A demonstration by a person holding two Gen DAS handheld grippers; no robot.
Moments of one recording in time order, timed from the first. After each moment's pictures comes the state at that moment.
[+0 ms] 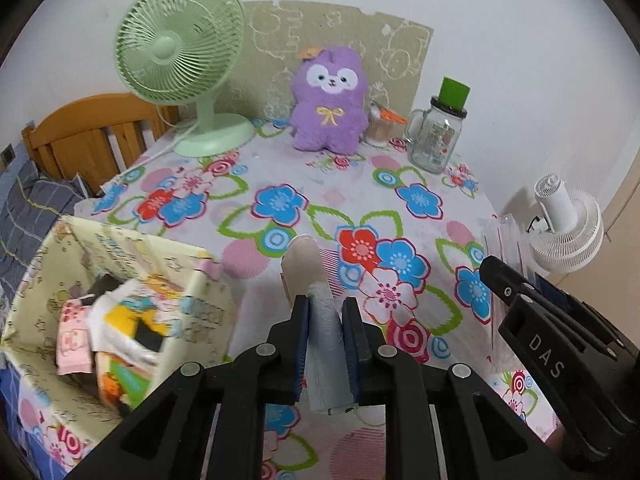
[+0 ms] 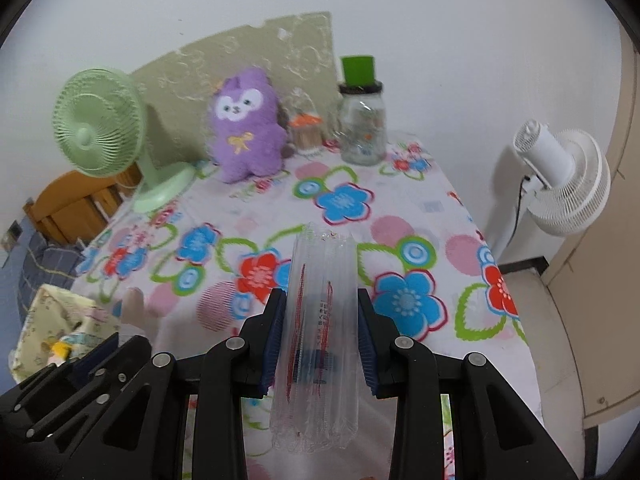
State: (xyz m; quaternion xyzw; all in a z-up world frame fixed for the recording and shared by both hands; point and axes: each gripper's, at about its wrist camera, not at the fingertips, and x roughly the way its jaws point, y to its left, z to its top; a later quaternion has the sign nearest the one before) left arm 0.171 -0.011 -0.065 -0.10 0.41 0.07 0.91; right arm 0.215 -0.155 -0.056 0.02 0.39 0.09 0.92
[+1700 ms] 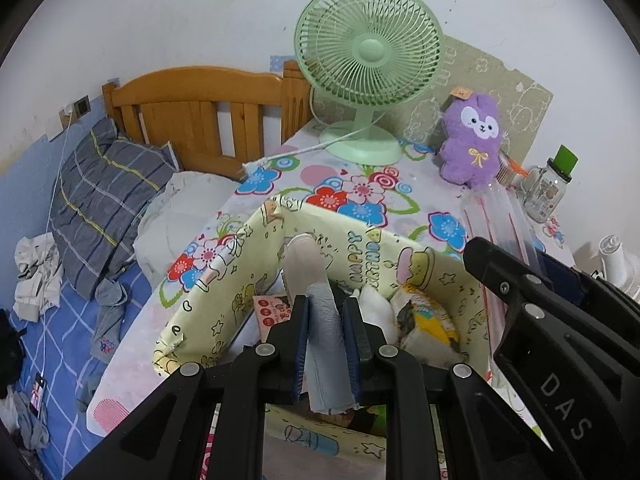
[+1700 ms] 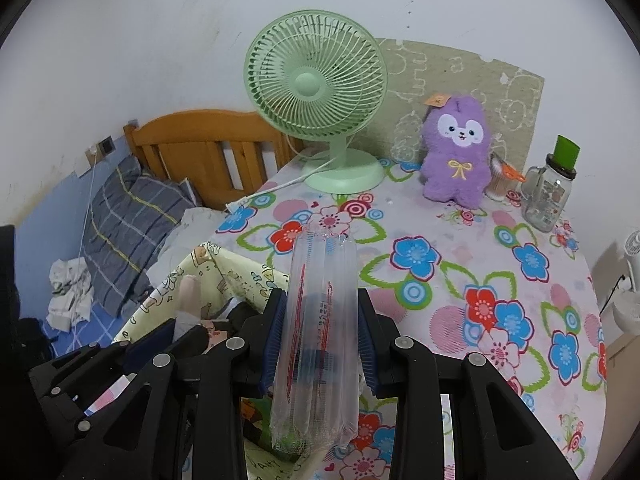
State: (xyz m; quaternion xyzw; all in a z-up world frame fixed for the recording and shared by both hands) left arm 0.102 0.153 -0.064 -0.14 0.39 0.18 0.89; right arm 0.160 0.059 -0.027 -0.08 0.37 0.27 0.88
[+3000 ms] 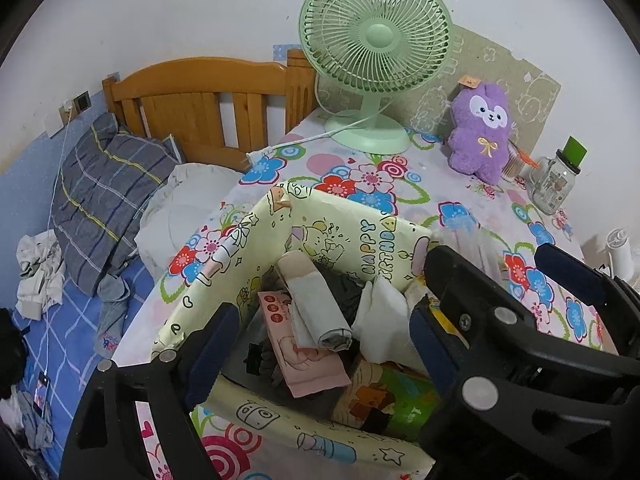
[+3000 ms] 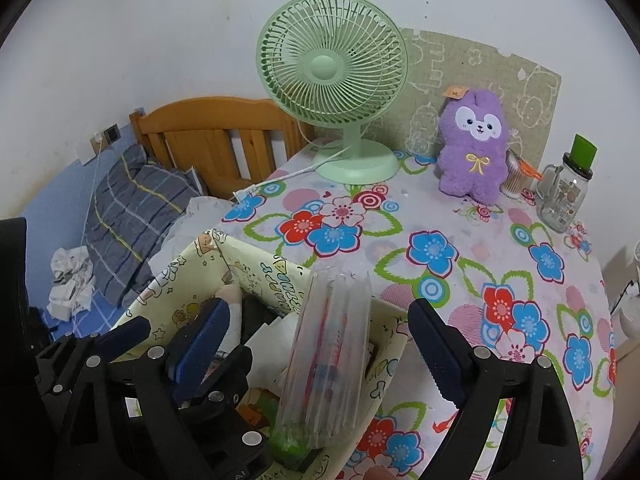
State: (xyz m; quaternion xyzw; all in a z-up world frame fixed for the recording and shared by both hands) left arm 0.105 0.159 -0.071 -0.14 0.41 0.18 0.88; right arm 0.163 0.073 -0.042 -0.09 0.38 0.28 0.88
